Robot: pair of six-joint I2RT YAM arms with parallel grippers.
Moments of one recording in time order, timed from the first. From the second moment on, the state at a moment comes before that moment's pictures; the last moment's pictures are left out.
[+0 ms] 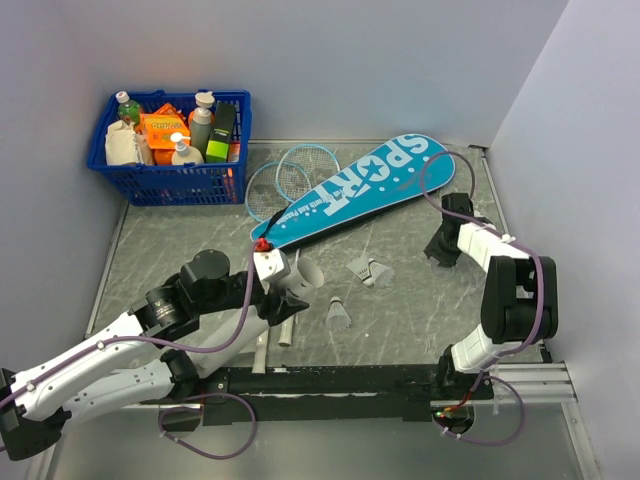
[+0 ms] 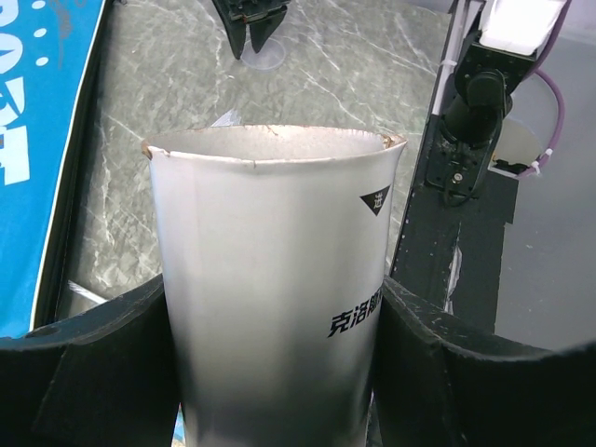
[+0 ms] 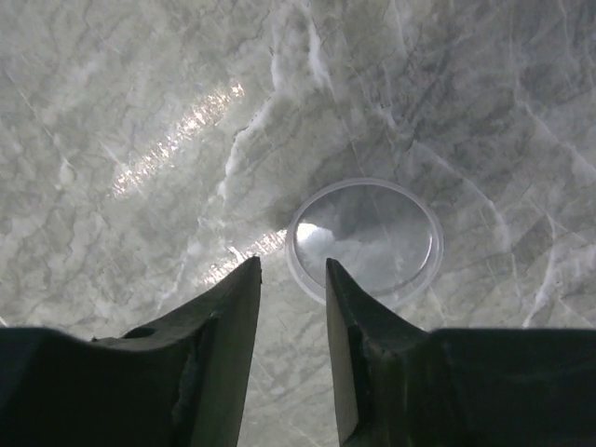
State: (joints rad) left arm -0.95 0.76 0.77 -0.25 0.29 0.03; right arm -0.04 1.57 0.92 -0.51 0.16 0.60
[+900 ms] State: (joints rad) left arm -0.95 0.73 0.77 -0.25 0.16 -0.01; right arm 0.30 1.12 0.63 -0.37 -0.03 1.02
